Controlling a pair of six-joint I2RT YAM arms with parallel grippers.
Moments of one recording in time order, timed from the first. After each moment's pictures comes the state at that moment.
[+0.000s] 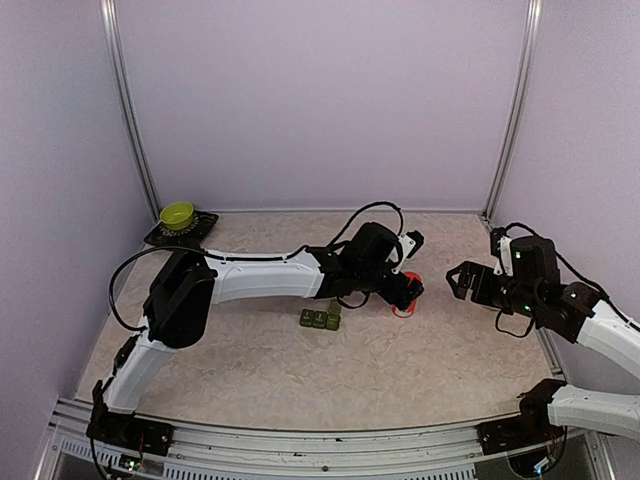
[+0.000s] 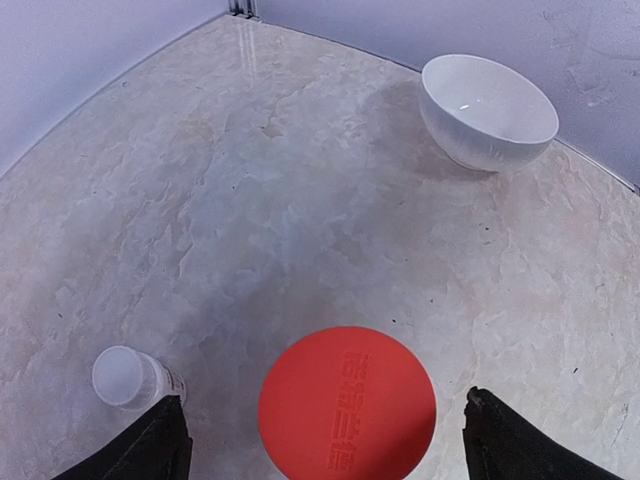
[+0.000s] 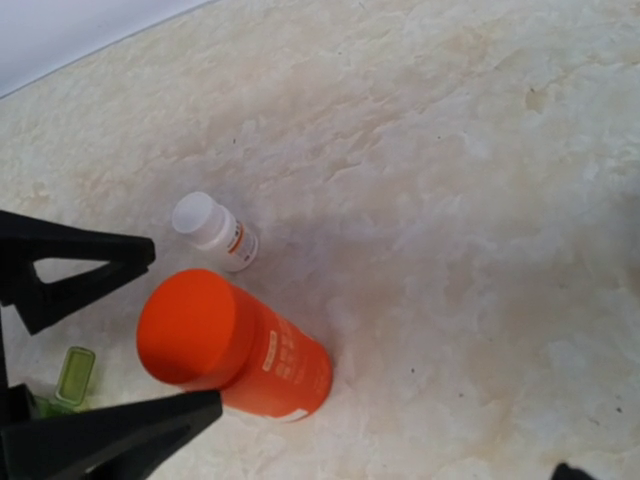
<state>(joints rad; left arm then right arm) -1.05 2.41 2.01 -0.14 -0.04 -0.05 0.49 0.80 0.60 -0.35 0.13 0.55</state>
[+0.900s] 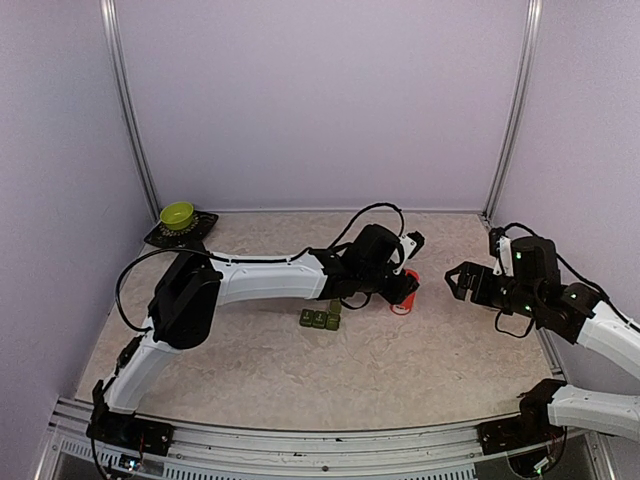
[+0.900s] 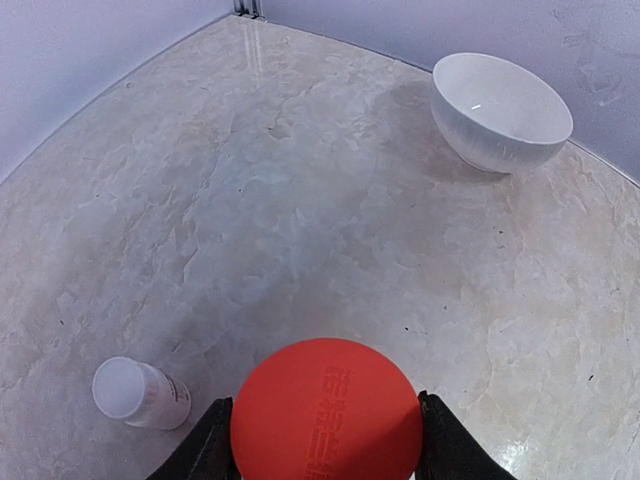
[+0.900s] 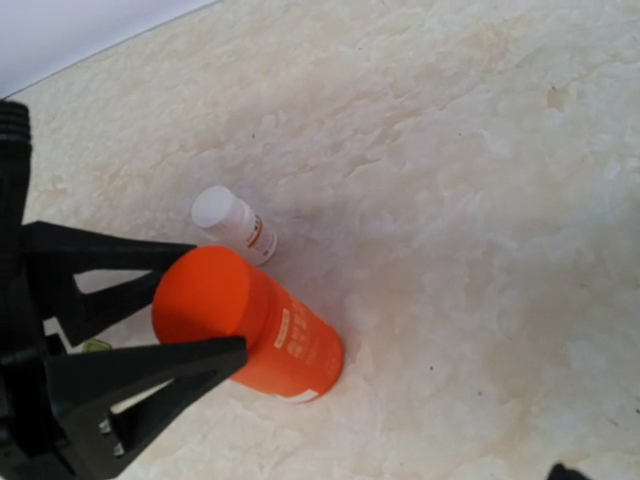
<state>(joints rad) -1.04 2.45 2.04 -0.13 -0.06 -0.04 0.49 0.79 0.60 -0.34 0.11 0.55</state>
